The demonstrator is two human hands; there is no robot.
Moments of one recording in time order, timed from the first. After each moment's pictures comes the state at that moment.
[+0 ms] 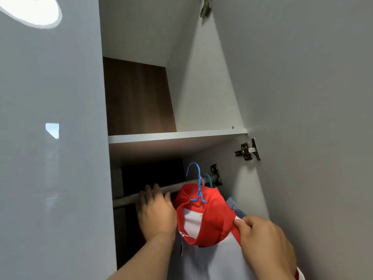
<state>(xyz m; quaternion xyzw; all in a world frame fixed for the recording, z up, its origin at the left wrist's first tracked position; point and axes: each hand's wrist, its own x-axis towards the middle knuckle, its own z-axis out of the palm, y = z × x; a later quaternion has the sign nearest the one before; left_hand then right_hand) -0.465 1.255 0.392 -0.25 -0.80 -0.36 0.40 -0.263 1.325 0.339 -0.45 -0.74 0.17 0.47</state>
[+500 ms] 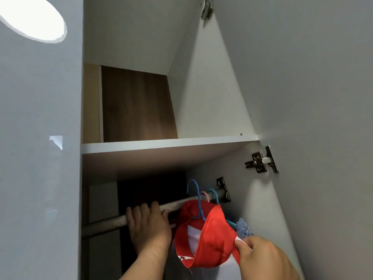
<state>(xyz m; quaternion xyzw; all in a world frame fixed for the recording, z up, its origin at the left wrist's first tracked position) -0.532 1.293 0.408 -0.21 -0.83 -0.22 0.46 -0.307 1.387 0.394 -0.33 -0.80 0.30 0.41</state>
